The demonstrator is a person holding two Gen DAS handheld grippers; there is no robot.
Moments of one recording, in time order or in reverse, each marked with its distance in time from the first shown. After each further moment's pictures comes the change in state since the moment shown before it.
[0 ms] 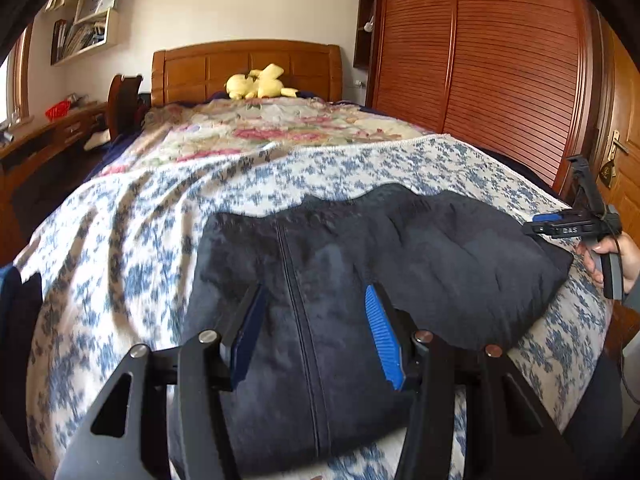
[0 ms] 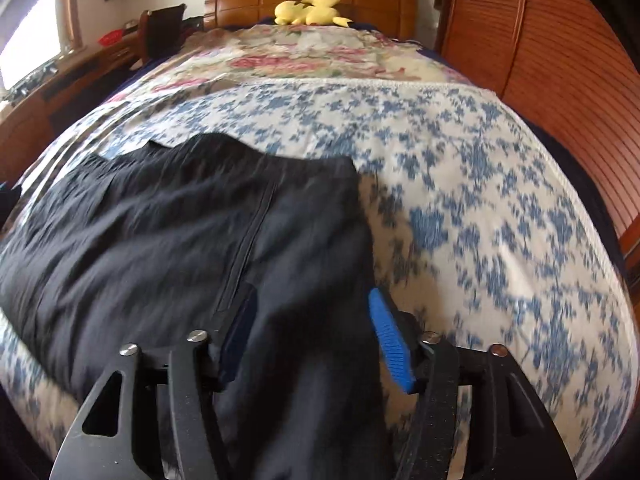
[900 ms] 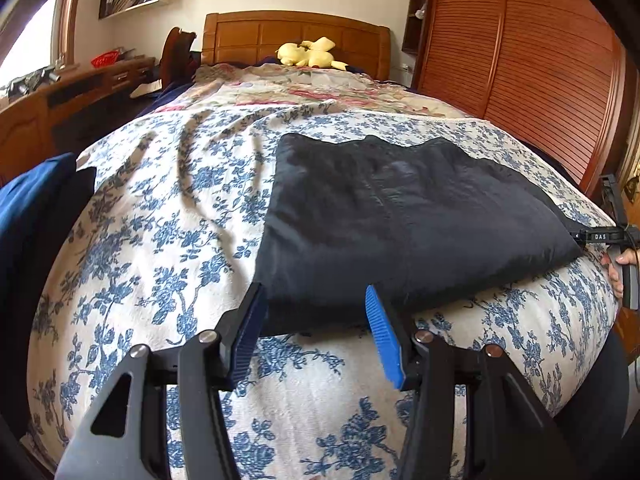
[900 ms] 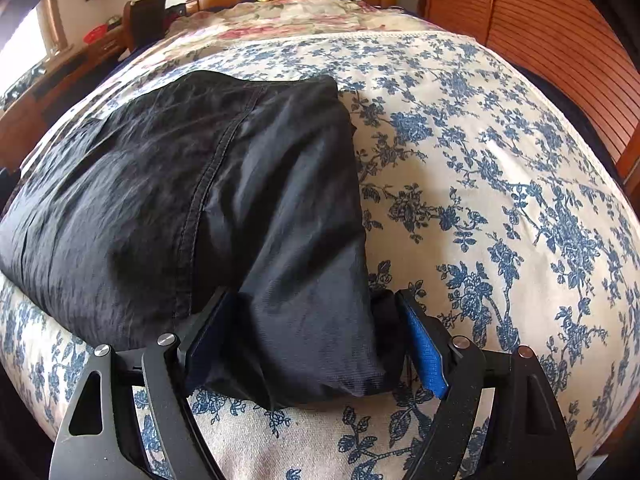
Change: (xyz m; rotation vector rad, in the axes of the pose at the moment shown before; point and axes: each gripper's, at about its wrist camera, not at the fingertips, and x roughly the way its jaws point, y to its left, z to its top) left arm -0.039 0.050 -0.088 -0.134 0.073 0.102; right arm 0.001 -0.009 -0.071 0.069 0.083 -0.024
